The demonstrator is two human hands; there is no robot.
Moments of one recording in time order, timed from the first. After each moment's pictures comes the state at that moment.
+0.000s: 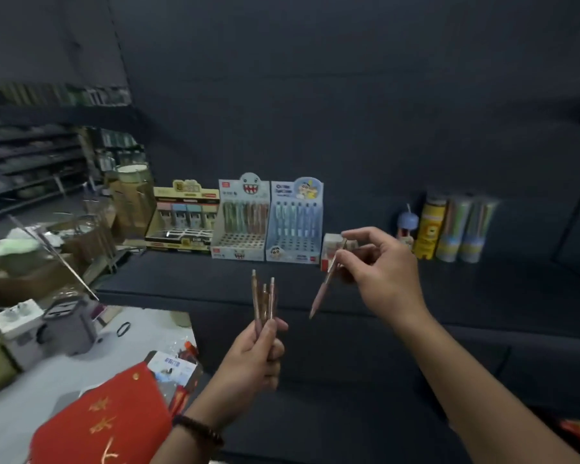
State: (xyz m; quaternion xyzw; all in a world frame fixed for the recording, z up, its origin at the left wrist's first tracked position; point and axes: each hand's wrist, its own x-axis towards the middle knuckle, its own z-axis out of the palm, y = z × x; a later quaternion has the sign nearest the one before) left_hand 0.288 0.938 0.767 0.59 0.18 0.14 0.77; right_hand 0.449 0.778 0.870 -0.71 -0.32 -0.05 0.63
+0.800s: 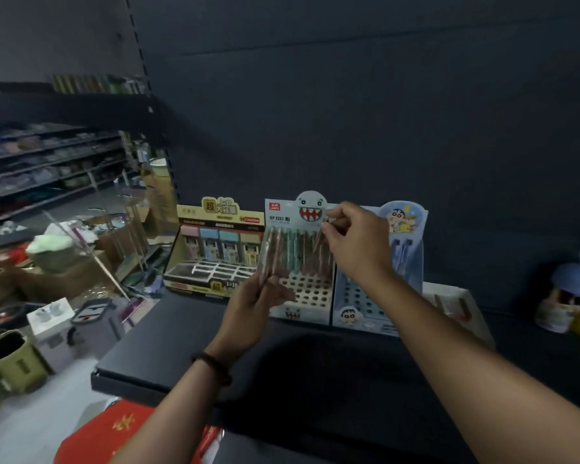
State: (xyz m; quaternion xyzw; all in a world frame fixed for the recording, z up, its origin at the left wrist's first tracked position) left_hand 0.466 1.232 0.778 0.73 0.15 0.33 0.58; right_hand 0.631 1.103 0.868 -0.75 -0.39 -0.16 0.50
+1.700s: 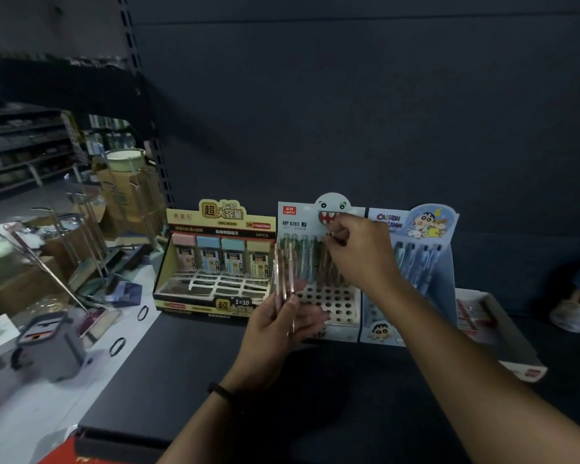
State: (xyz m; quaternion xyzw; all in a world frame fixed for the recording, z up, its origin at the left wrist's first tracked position) left_hand 0.474 1.256 0.762 0.52 0.10 0.23 0.82; right_hand 0.637 1.163 0.852 -0.82 -0.36 -0.19 0.41
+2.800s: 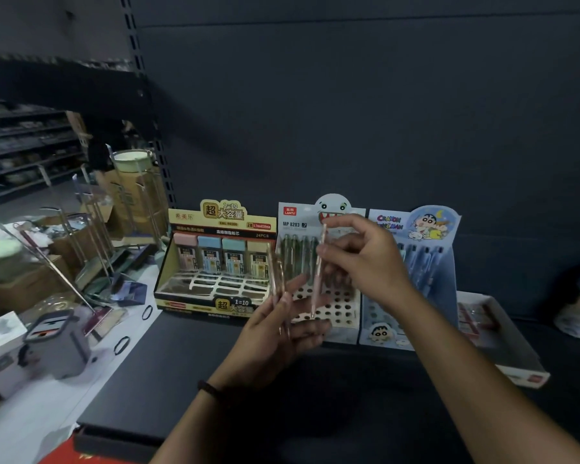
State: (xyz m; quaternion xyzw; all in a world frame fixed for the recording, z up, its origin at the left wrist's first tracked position) left_hand 0.465 1.263 0.769 0.52 0.04 0.12 0.85; right_hand 0.603 1.131 0.865 -0.70 -0.38 0.06 0.61
